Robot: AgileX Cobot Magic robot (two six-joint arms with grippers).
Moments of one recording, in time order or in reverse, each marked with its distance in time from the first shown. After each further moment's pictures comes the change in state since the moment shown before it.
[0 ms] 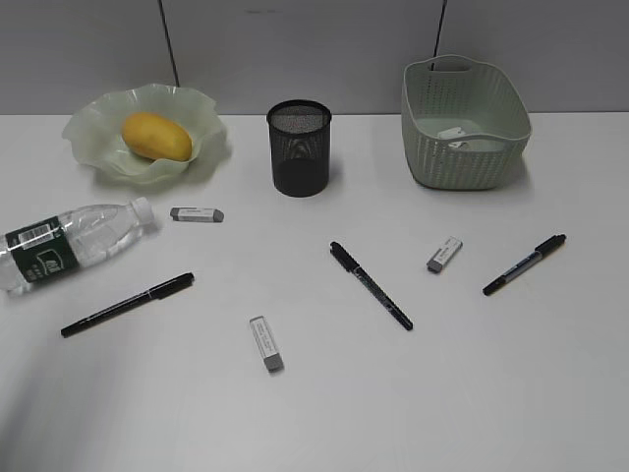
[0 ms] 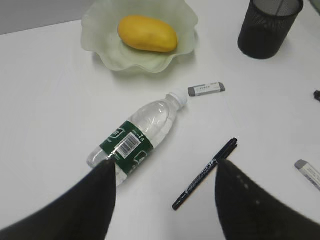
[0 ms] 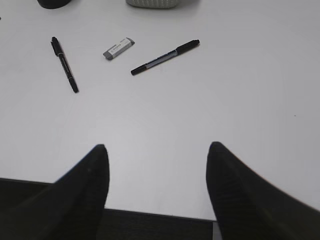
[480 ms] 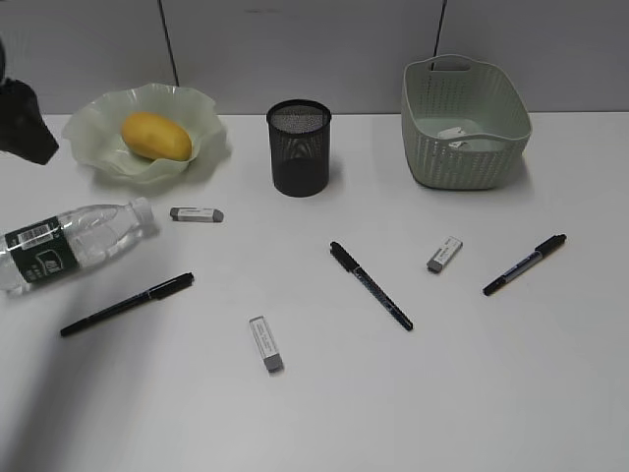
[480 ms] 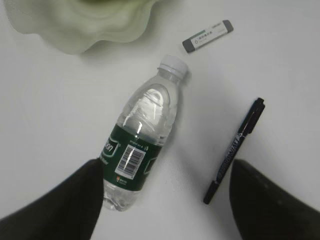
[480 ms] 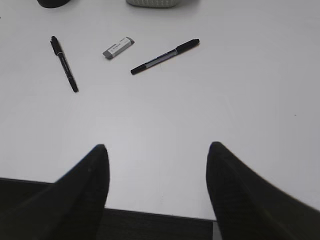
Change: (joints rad) left arm 0.000 0.609 -0.456 0.008 0.267 0.277; right arm 0.000 0.000 0.000 0.001 0.002 0.000
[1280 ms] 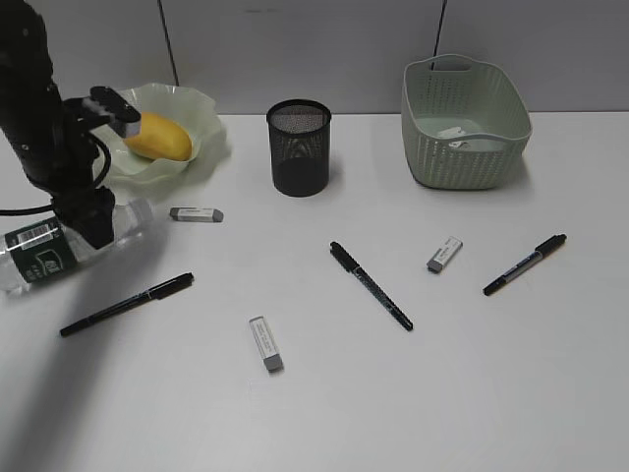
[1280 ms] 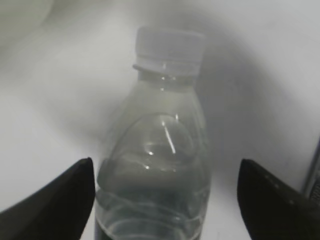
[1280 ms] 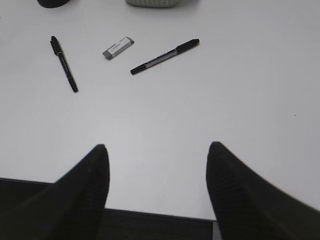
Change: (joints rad) left arm 0.000 0.560 -0.278 0.070 0.089 0.287; right arm 0.000 0.000 0.000 0.000 0.000 0.000
